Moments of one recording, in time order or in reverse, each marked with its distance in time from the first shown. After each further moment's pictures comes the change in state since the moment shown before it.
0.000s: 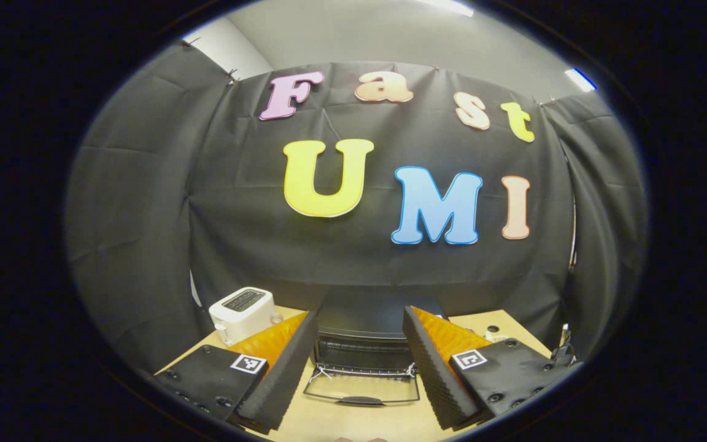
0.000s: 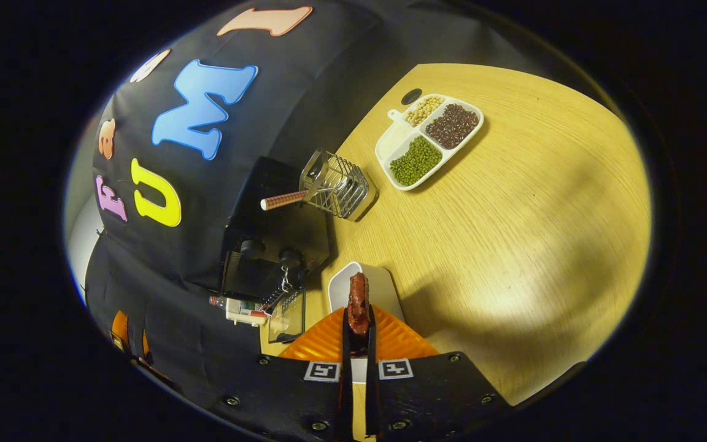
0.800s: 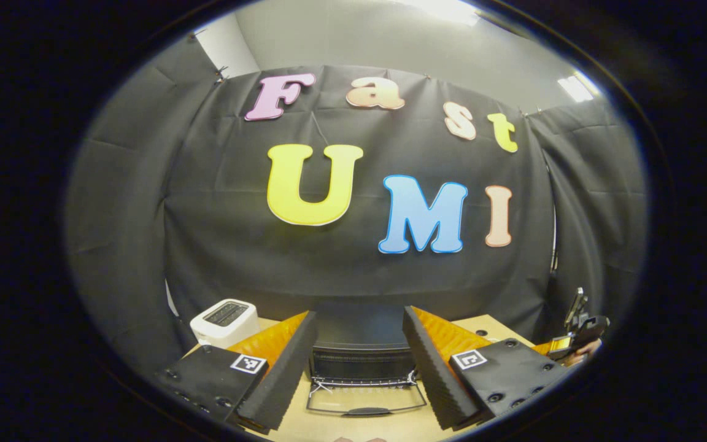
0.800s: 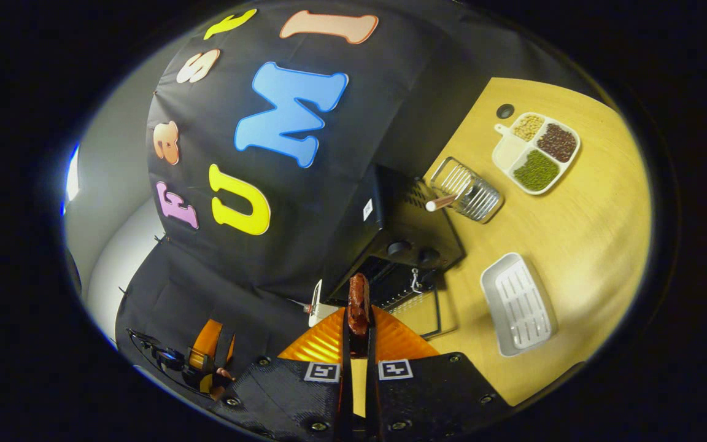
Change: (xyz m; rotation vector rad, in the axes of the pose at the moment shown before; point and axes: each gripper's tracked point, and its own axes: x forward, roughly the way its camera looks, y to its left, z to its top) left arm 0.027 0.035 0.010 -0.005 -0.043 -0.131; right arm -0.042 0.196 -0.020 -0.004 -0.041 0.335
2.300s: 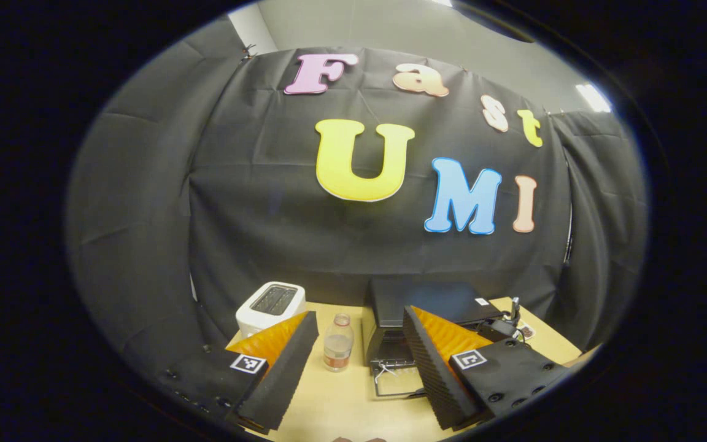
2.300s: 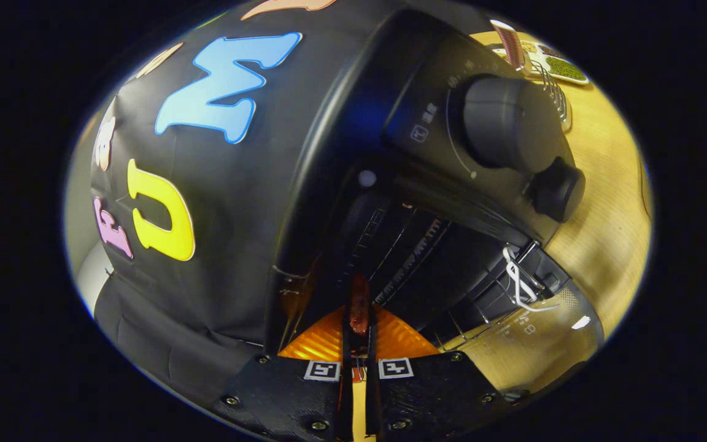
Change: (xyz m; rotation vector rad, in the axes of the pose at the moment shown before) left arm -0.013 0.163 -0.030 -0.036 0.112 0.038; right arm 0.278 -0.054 -0.039 0.165 -0.205 -0.188
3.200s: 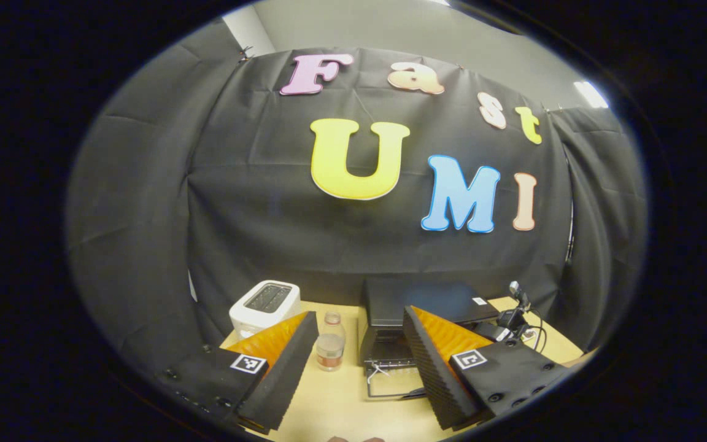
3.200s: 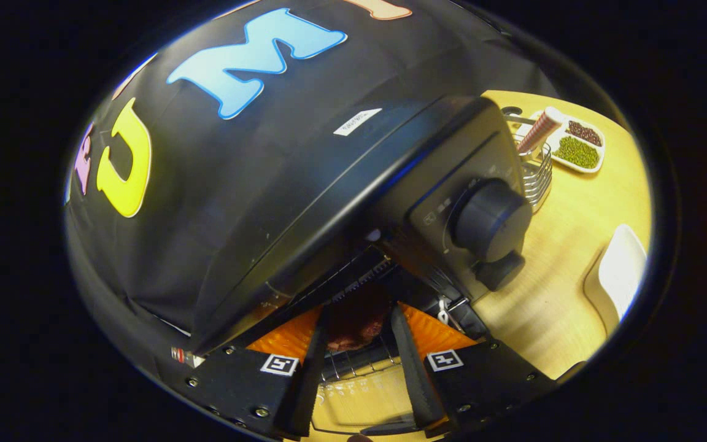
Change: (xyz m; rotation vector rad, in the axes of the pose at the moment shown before) left arm 0.005 -0.033 -0.009 0.006 -0.006 -0.002; right arm -0.042 -0.028 0.031 -0.389 -0.060 -0.310
